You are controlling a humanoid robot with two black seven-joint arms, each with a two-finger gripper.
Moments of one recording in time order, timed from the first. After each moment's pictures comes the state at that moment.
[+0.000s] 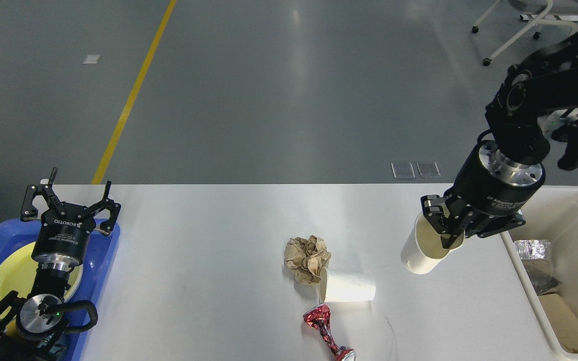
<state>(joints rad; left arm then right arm) -0.28 0.28 -1.23 -0.77 -0.05 -0.60 -0.34 2.32 -0.25 -1.38 1.60 0.15 0.68 -0.17</state>
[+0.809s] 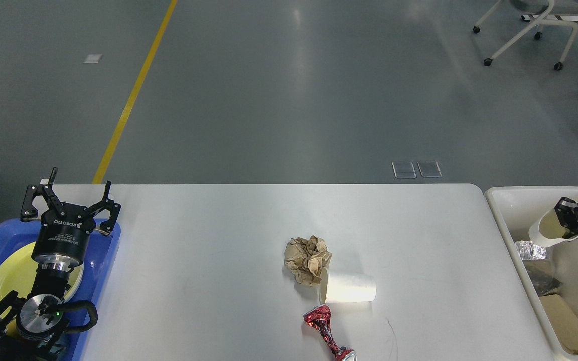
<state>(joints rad) -0.28 0.28 -1.23 -0.77 -0.05 -0.60 -0.34 1.28 -0.63 -1.12 0.58 0.10 0.52 -0.17</state>
